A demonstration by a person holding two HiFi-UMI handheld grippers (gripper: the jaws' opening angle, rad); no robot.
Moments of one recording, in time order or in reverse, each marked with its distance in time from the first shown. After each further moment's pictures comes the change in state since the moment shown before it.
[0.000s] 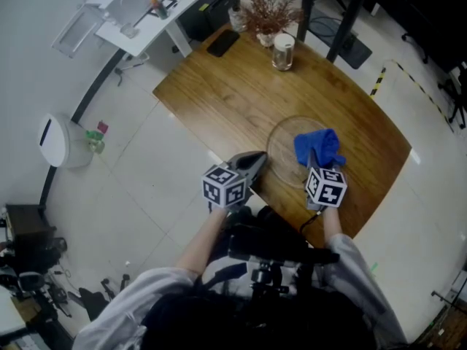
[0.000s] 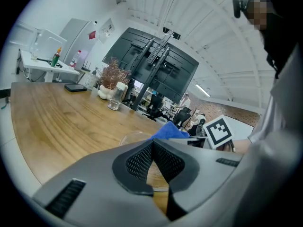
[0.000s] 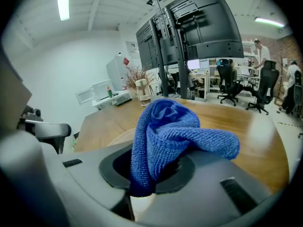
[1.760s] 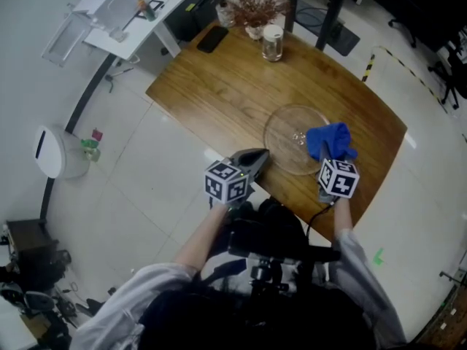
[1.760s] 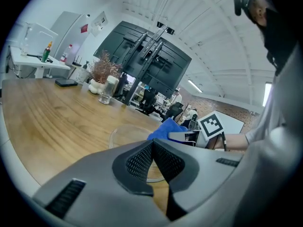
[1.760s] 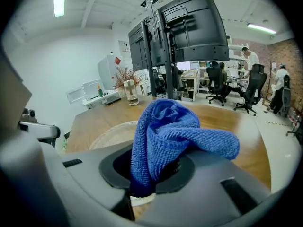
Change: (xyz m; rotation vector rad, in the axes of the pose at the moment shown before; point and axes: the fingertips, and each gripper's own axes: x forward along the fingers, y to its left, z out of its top) left arm -0.008 -0.019 -0.019 0.036 0.063 -0.096; right arm -0.033 -0.040 -0.012 0.021 0.006 -0.122
